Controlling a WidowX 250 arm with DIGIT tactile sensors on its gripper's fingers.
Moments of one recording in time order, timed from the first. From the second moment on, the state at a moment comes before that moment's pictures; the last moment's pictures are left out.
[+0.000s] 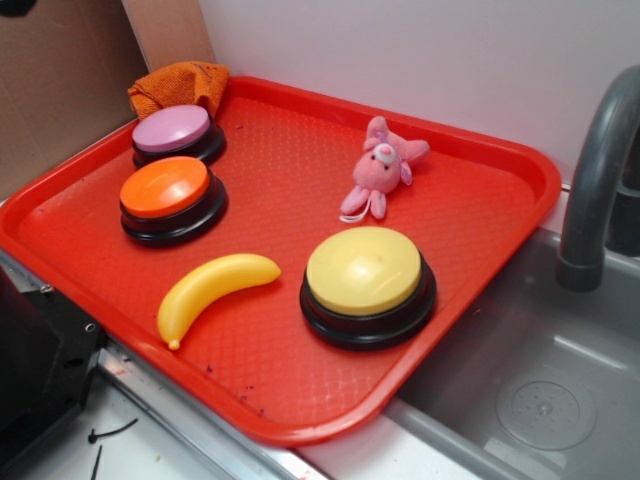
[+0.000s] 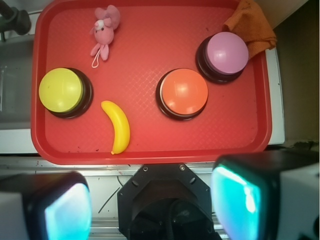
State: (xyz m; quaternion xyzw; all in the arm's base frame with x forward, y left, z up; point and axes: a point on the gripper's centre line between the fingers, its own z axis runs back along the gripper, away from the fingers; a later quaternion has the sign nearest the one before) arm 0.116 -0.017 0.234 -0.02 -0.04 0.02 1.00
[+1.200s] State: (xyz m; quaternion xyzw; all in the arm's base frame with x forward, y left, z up) arm 0.205 -0.048 0.152 0.02 -0.11 0.16 0.98
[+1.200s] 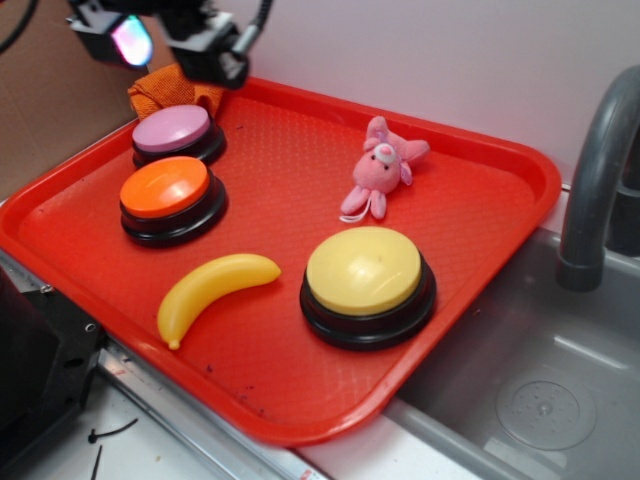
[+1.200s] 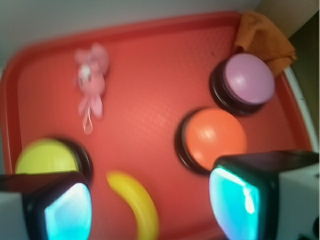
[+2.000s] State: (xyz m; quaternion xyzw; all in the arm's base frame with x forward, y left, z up) arm 0.306 -0.072 0.060 -0.04 -0.12 0.22 0.97
